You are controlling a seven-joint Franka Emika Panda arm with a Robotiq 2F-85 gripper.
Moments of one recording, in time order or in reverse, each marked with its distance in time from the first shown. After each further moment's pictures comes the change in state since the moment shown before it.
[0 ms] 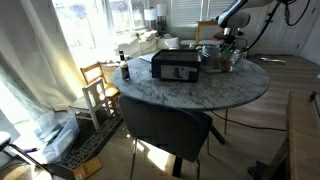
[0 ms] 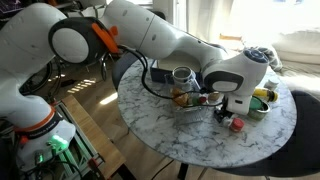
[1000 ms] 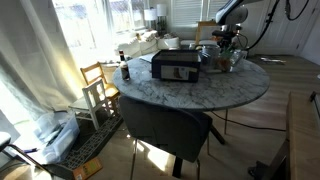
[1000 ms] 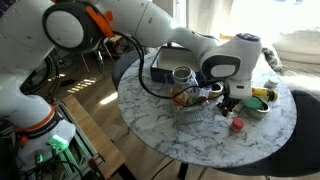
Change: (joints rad) arm 0.082 -0.077 -0.050 -0.074 -0.103 0.051 -0.049
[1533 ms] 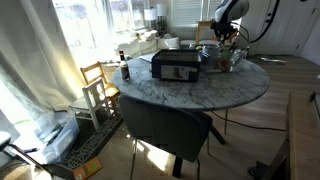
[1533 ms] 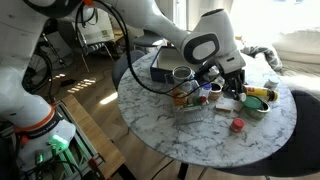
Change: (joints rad) arm 0.244 -0.202 -0.172 -0.347 -0.169 0.457 0.001
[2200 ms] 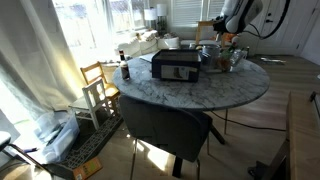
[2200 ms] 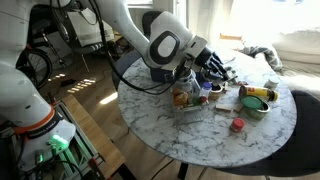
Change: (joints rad) arm 0.541 -0.098 -0.470 -0.525 -0.260 0.619 0.085
